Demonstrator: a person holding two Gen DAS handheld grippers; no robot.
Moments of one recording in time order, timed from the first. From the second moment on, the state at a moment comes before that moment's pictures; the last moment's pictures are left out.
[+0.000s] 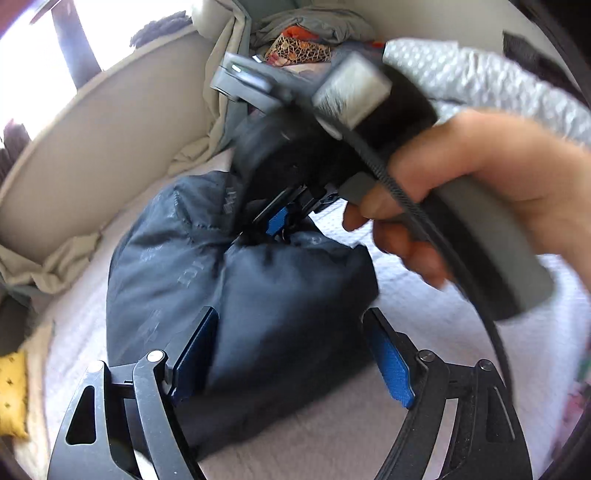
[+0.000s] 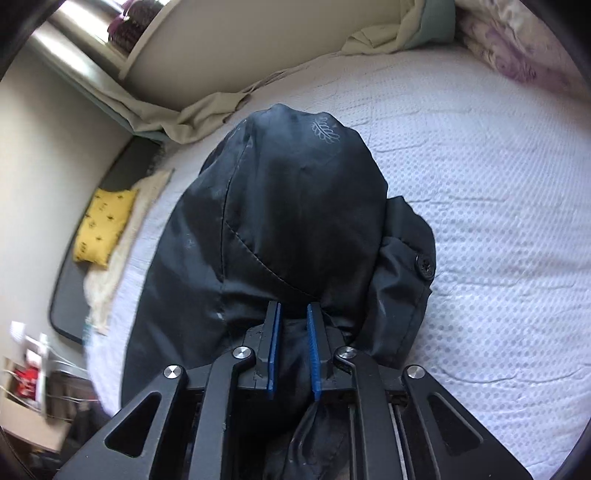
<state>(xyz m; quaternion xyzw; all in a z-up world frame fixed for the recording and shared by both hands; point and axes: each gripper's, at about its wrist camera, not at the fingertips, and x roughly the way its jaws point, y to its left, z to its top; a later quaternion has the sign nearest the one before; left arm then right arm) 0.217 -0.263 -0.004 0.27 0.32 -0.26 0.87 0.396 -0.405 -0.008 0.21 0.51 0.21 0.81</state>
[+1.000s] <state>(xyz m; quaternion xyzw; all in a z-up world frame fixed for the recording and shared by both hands) 0.263 -0.226 -0.021 0.12 0.39 -0.24 0.88 0.384 -0.380 0.023 0.14 0.47 0.14 0.86</state>
